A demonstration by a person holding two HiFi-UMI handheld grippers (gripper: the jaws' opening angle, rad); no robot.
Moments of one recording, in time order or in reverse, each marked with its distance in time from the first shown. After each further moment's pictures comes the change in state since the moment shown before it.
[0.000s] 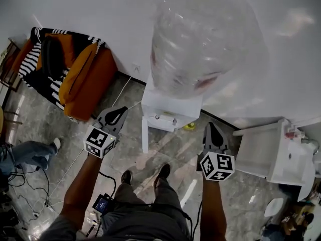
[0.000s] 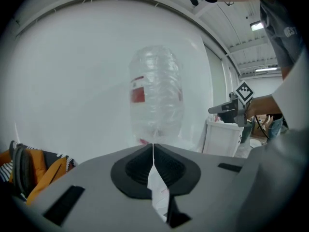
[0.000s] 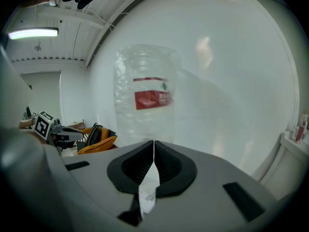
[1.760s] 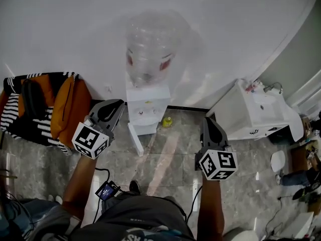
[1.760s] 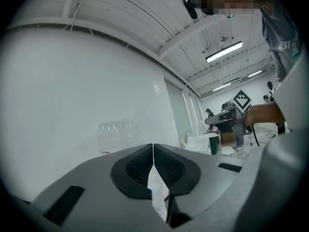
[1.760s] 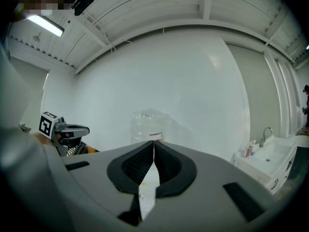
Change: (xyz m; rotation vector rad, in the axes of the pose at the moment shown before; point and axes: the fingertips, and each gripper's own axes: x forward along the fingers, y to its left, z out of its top) left arm -0.169 -0.079 0.189 0.183 -0.356 -0.356; right arm -0.267 0.124 0.115 -0.002 -0.230 -0.309
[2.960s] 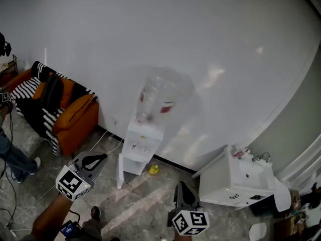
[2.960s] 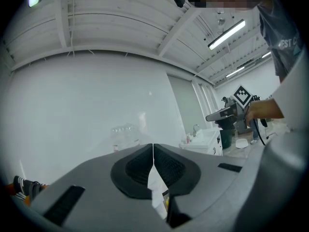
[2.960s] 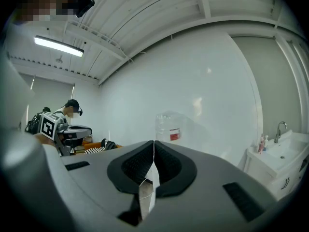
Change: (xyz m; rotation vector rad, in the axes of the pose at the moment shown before) left arm -0.155 -0.185 0.035 0.069 0.088 0.244; right arm -0.179 0.007 -0.030 0.021 -0.002 0.267
